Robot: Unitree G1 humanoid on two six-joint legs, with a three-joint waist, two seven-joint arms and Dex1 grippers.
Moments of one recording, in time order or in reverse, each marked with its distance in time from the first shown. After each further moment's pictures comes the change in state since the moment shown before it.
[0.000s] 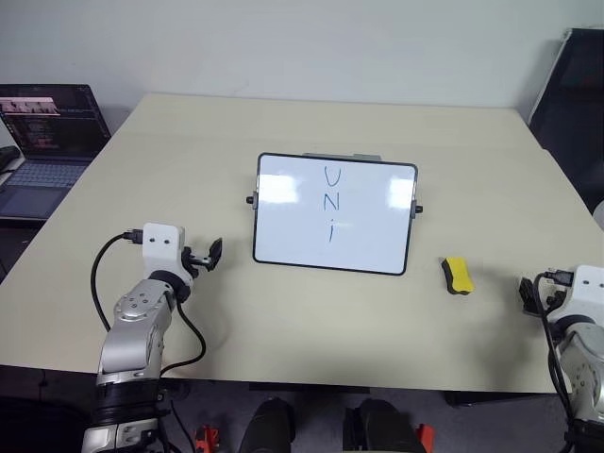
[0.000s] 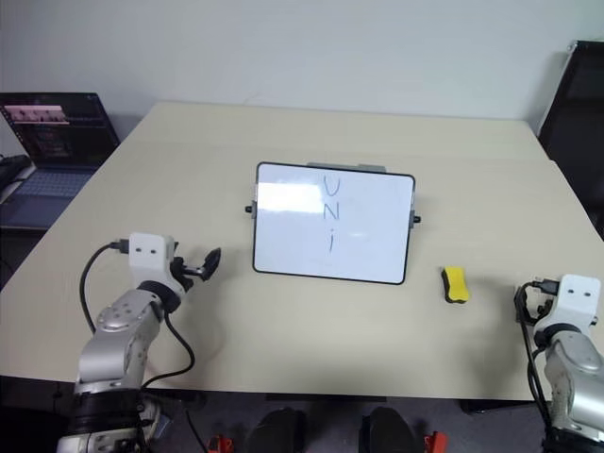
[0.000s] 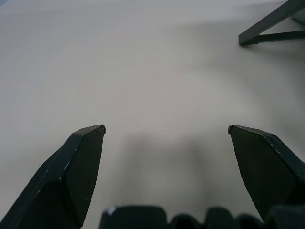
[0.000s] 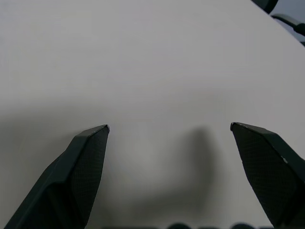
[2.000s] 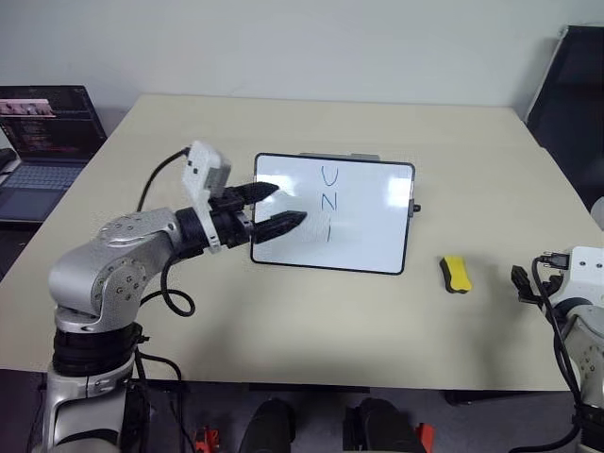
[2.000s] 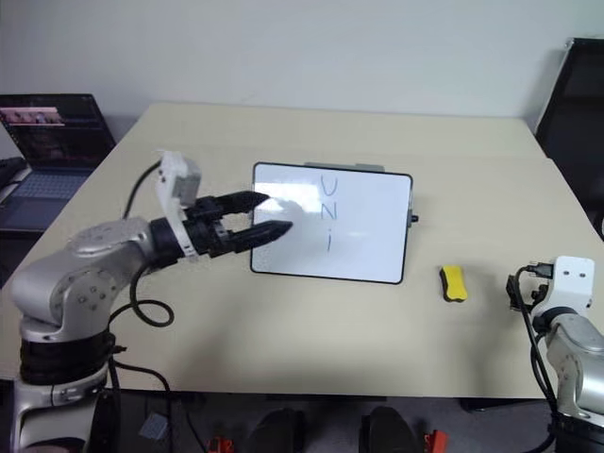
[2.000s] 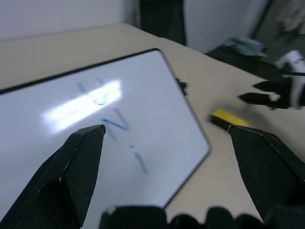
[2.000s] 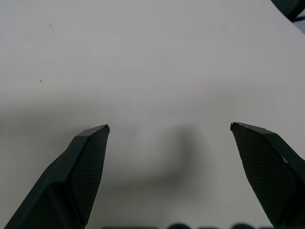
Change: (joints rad) left arm -0.352 0.206 -0.105 -0.326 -0.566 0.568 -0.497; right arm -0.085 -0.057 0.010 -0.113 0.049 0.231 0.030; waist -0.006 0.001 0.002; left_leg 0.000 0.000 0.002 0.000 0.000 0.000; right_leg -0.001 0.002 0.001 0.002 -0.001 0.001
